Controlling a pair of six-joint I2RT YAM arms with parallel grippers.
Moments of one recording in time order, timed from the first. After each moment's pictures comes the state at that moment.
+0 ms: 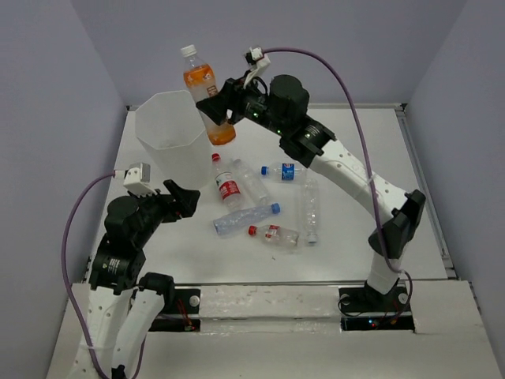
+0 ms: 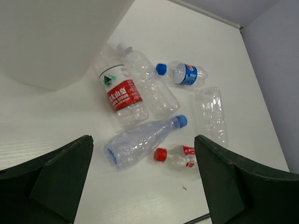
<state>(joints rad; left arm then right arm) -0.20 0.48 0.78 -0.55 0.14 -0.50 0.81 1.76 1.92 -0.03 -0.18 0.43</state>
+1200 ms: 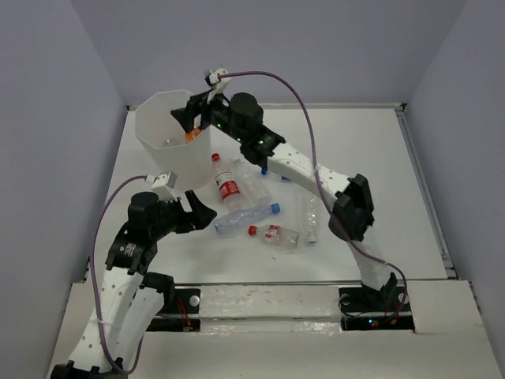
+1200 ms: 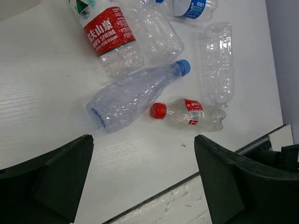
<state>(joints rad) -0.21 0.54 0.59 -0.58 0.36 -0.52 0.86 2.26 2.26 0.25 -0.08 0.19</state>
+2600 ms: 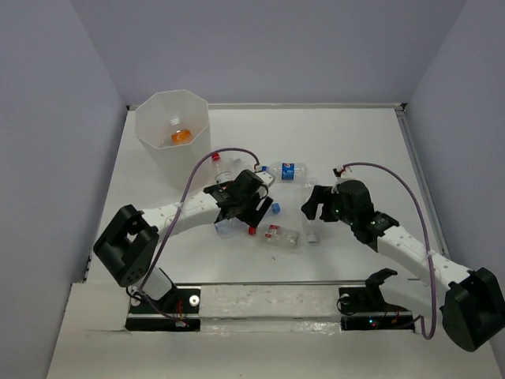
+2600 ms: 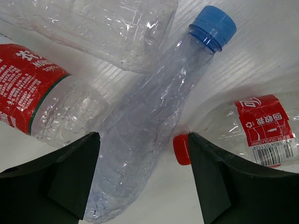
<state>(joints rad) -0.82 1.52 0.94 -0.39 -0.13 -0.11 0.49 0.98 0.50 -0.09 -0.03 0.50</state>
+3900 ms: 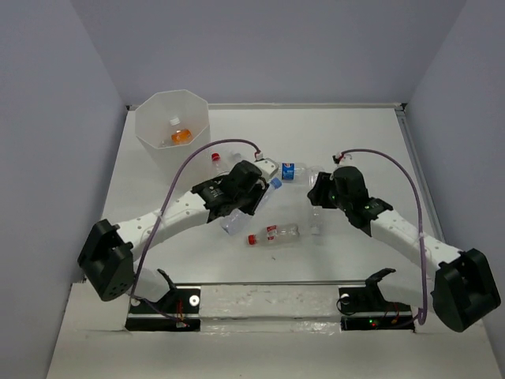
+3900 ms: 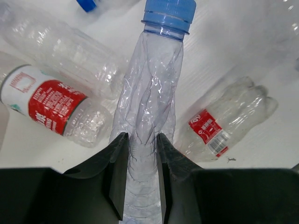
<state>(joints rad) -0.86 1.42 1.03 -0.45 -0.13 -0.11 0.47 1.18 0.65 -0.11 0.11 0.48</state>
